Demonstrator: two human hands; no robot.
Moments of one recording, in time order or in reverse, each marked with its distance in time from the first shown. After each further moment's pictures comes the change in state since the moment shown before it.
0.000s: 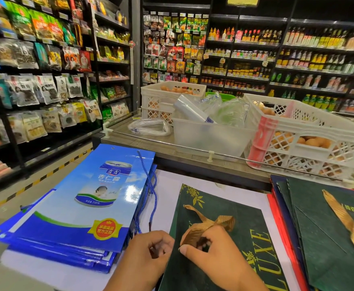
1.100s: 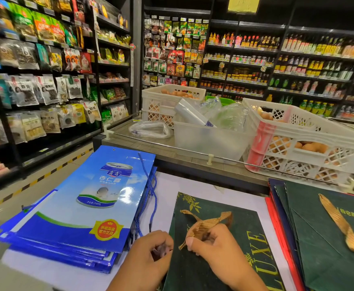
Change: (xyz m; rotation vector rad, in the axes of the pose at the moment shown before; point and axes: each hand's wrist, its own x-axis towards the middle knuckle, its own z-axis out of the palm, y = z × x) left_hand 0.004 -0.015 0.003 -0.053 -0.092 0.141; right_hand -0.002 -0.008 -0.004 0.209 0.038 0.077
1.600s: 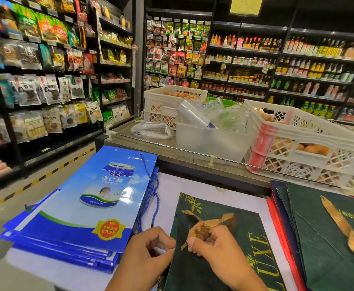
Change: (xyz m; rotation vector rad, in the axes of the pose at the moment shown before) left_hand -0.003 0.006 -0.003 -0.197 0.121 -0.079; right_hand 0.004 0.005 0.002 0.017 -0.010 0.013
